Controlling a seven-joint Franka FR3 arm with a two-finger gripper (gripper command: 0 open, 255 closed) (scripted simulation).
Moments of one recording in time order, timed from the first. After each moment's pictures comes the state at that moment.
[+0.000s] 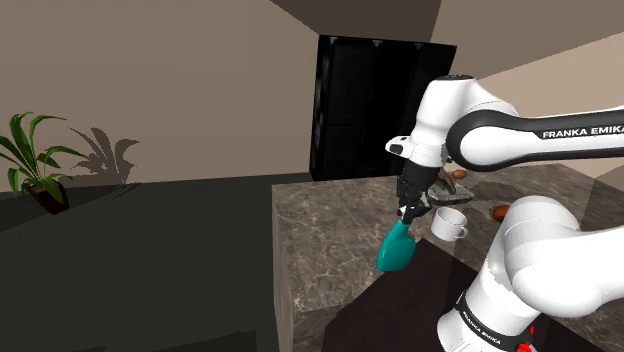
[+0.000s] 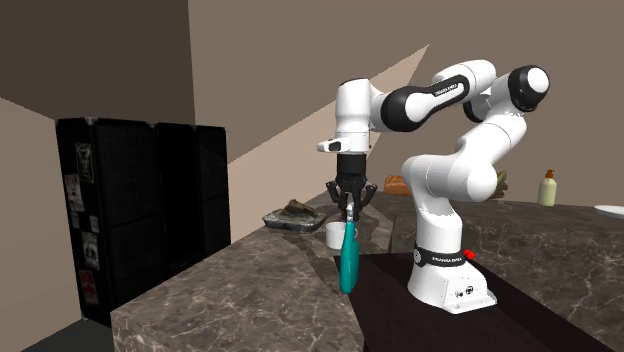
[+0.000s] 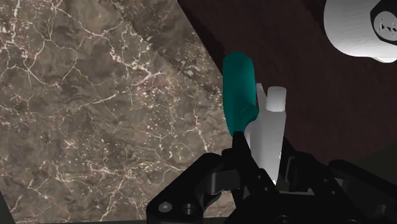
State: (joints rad) arm 0.26 -1.06 -0.30 -2.98 -0.28 1.93 -0.75
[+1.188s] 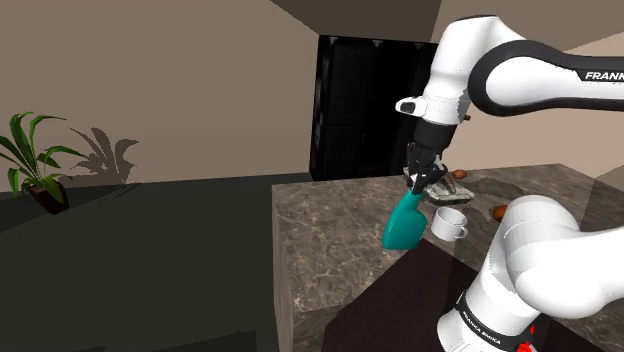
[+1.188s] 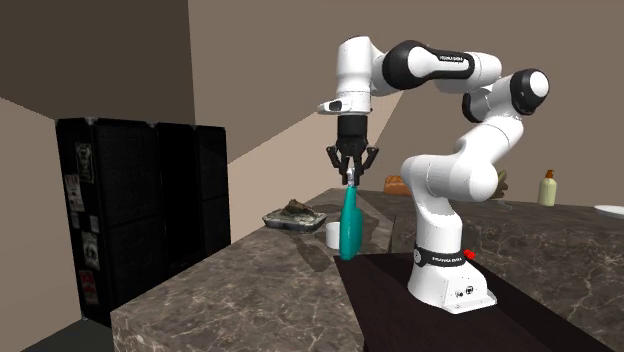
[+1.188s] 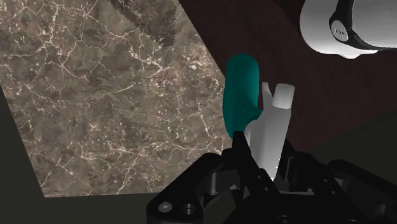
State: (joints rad) arm 0.30 -1.08 -0.24 -2.75 -0.21 1.68 -0.76
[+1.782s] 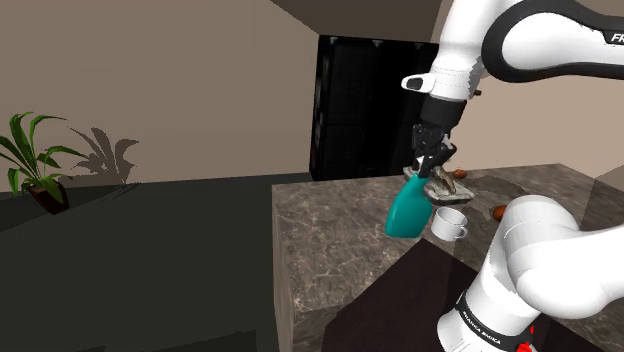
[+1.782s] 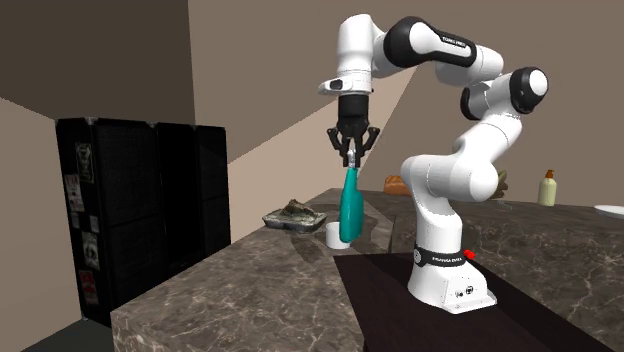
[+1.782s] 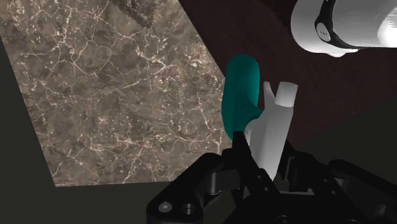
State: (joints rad) arm 0.31 -1.06 -0.21 -2.62 -0.18 1.58 -0.76
